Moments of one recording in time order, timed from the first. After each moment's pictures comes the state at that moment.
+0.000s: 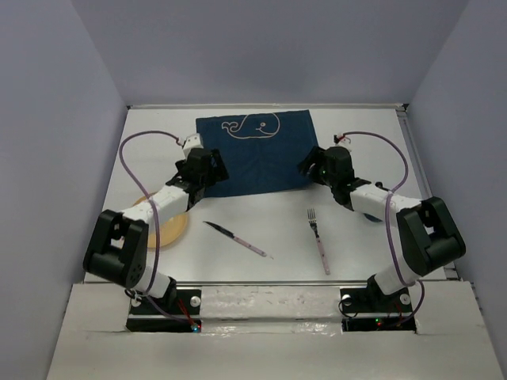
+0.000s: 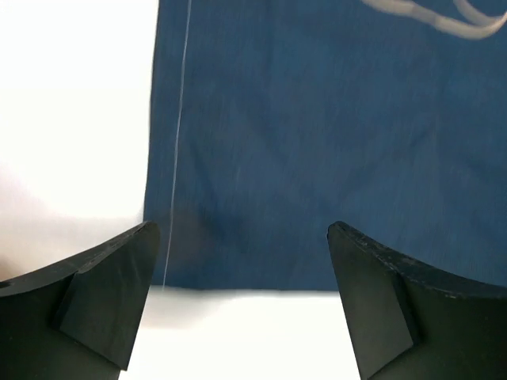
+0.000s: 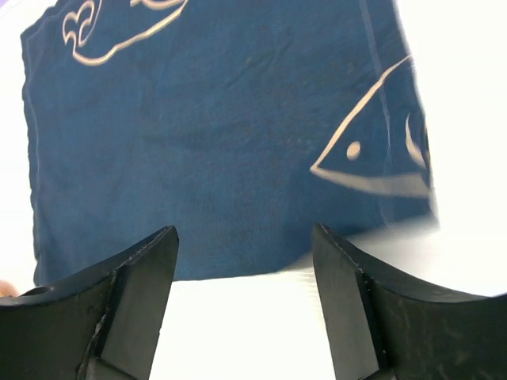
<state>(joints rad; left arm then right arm) -0.38 1.55 0.92 0.01 -0.31 -0.53 0.40 1.57 0.82 0.27 0.13 0.69</state>
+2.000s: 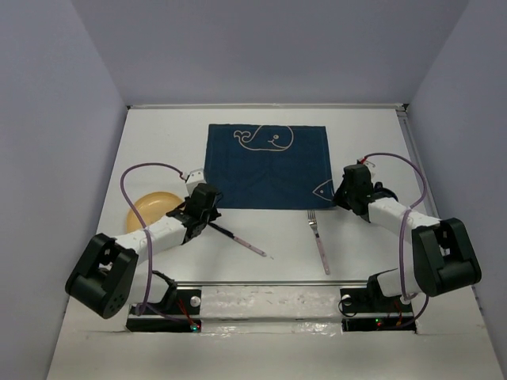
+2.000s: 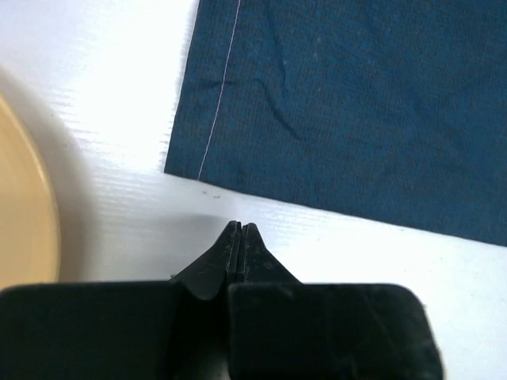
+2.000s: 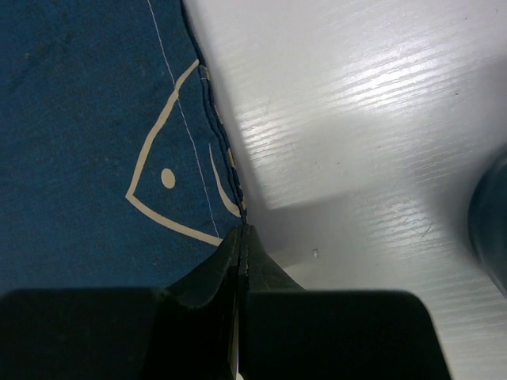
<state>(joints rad) -0.54 1.30 0.51 -0.01 -0.39 -0.65 0.25 1.40 0.65 -0.08 0.20 0.64</state>
